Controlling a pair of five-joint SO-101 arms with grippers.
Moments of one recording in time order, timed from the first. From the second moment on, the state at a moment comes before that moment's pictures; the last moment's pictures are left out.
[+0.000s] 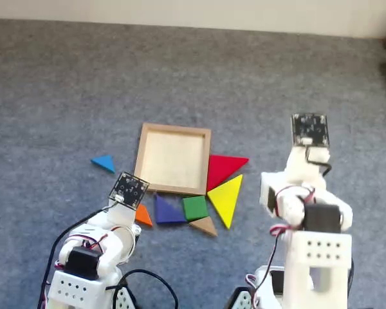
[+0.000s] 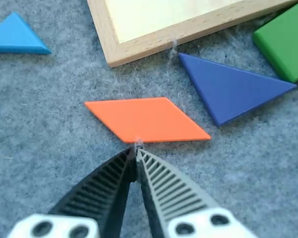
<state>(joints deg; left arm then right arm) 8.7 -102.6 96.0 76.4 -4.3 -2.2 -54.9 45.3 73.4 3.4</state>
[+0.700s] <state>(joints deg) 8.7 -102.6 96.0 76.4 -4.3 -17.6 -35.1 37.6 73.3 -7.3</state>
